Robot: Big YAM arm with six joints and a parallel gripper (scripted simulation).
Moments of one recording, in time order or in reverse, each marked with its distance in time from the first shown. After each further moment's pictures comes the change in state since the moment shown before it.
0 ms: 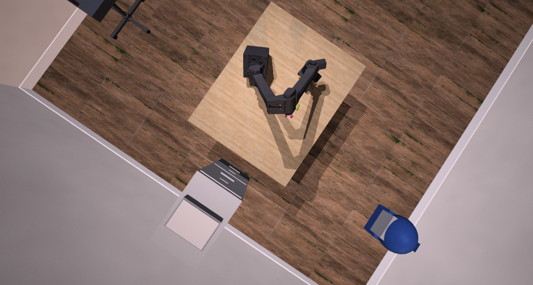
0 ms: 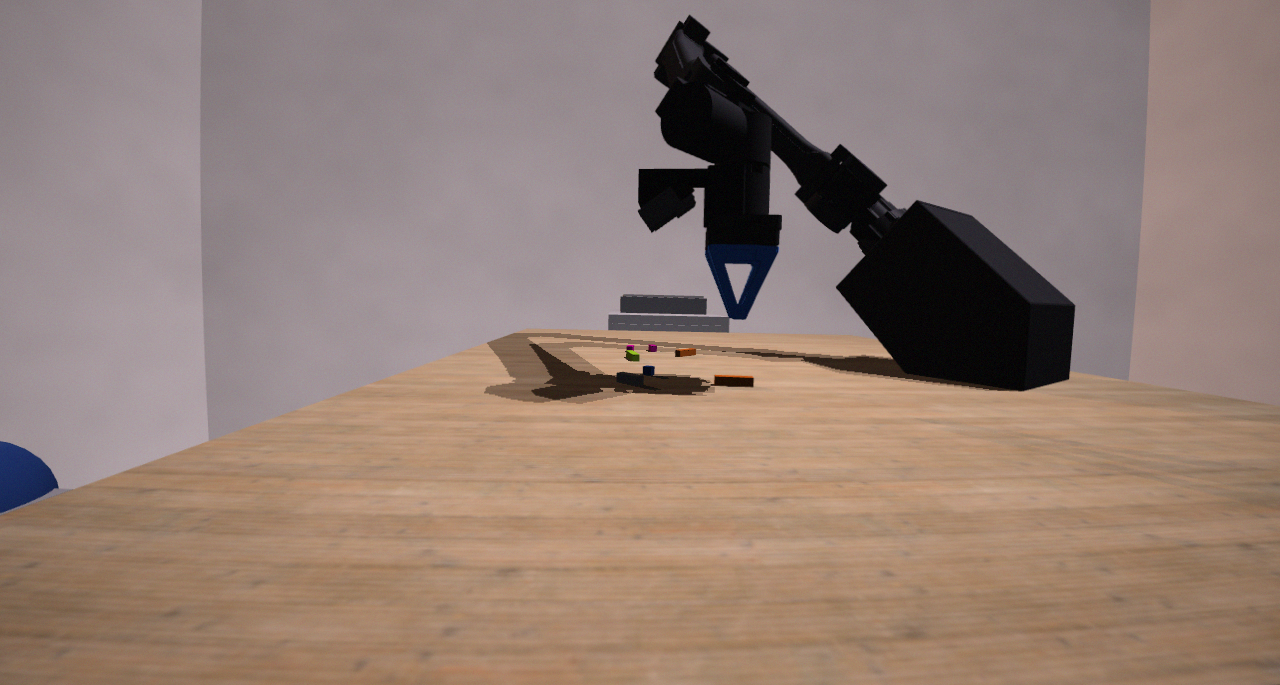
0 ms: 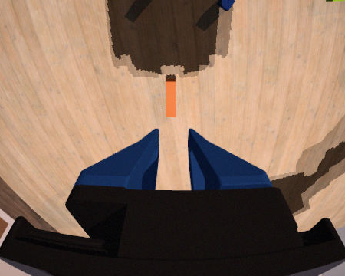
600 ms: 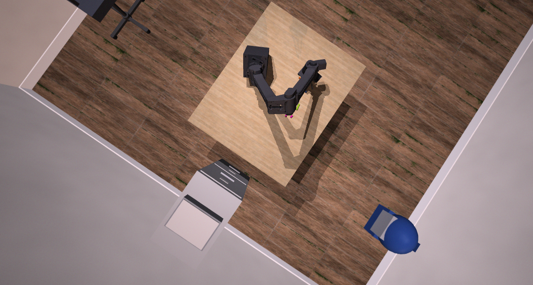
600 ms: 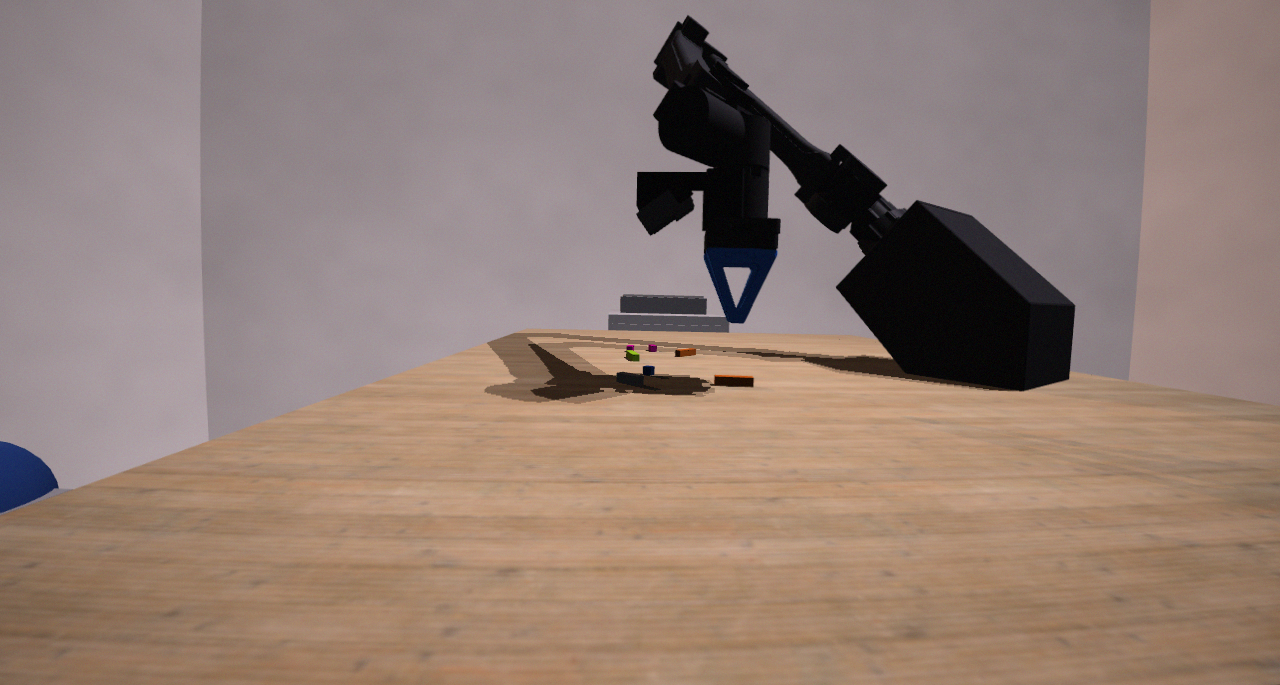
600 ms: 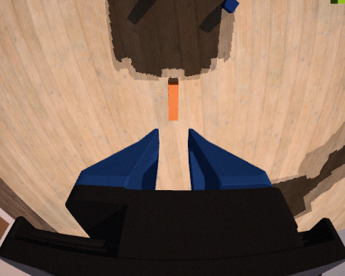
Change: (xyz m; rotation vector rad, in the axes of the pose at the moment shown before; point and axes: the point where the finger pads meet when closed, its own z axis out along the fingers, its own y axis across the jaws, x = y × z) arm -0.002 0.002 0.004 -0.006 -0.003 0.001
